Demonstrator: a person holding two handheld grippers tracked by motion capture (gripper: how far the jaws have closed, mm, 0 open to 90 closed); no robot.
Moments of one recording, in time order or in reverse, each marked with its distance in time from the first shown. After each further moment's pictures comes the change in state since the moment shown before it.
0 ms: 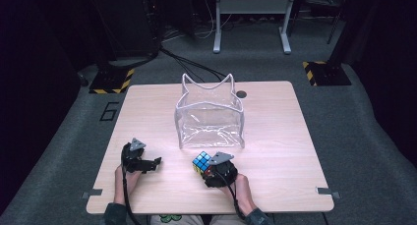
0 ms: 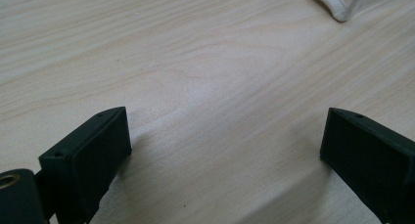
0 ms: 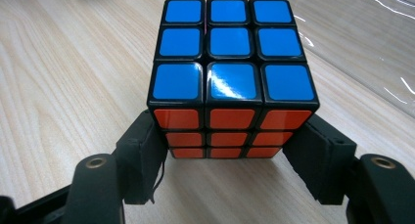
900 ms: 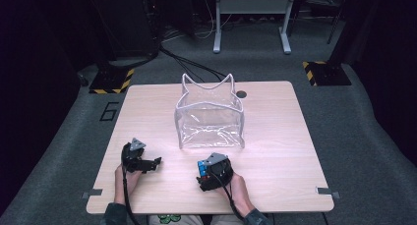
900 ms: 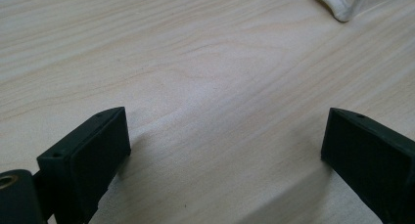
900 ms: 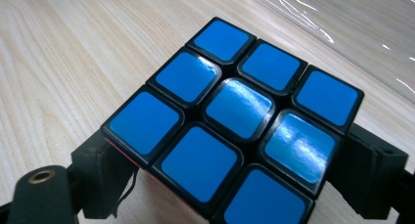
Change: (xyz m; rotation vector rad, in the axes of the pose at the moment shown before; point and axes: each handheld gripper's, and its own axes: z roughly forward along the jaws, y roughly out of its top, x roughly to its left) left arm 0.000 0.000 0.000 0.003 0.003 -0.005; right arm 0.009 0.006 0.009 0.038 -0.004 -0.018
